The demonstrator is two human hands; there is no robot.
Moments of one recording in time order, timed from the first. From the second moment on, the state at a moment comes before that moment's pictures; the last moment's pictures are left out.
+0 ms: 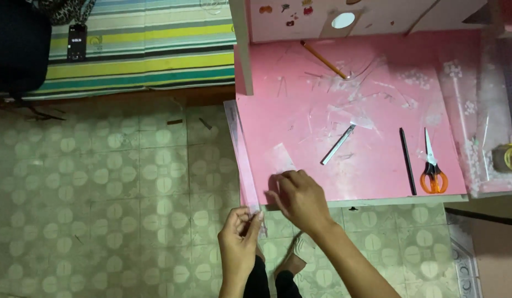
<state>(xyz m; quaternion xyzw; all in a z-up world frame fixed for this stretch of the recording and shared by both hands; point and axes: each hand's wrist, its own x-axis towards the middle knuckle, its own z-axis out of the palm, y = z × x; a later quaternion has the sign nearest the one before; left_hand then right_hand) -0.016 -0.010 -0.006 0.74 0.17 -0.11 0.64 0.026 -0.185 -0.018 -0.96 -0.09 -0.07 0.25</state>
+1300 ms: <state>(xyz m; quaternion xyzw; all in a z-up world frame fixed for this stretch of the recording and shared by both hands) 0.105 -0.048 -0.017 0.91 -0.30 0.10 0.27 0.011 -0.237 -0.087 -0.95 -0.02 -0.17 0.25</state>
